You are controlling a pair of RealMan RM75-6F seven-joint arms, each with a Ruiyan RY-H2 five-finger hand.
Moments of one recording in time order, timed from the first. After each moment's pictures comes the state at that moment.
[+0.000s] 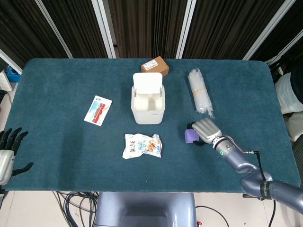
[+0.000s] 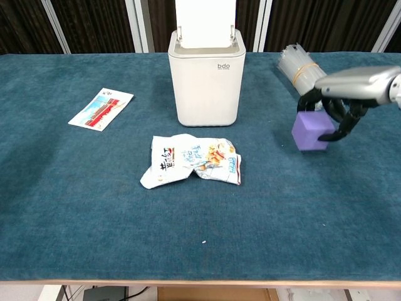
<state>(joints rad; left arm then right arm) -0.09 -1.13 -0.05 -1.62 1.50 1.50 0.12 0.75 -1.32 0.17 -1.36 -1.38 0.68 -0.06</state>
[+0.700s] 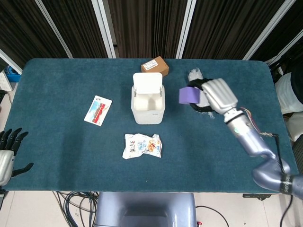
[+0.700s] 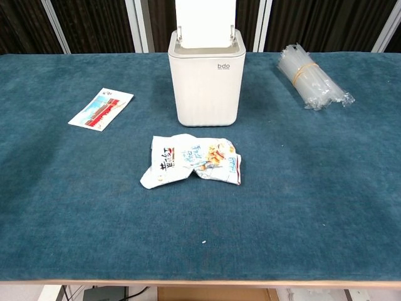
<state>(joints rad) -0.09 -1.13 -0.04 -1.63 1.50 1.50 0.11 0.81 -1.08 0.41 -1.58 -1.29 0.84 0.10</state>
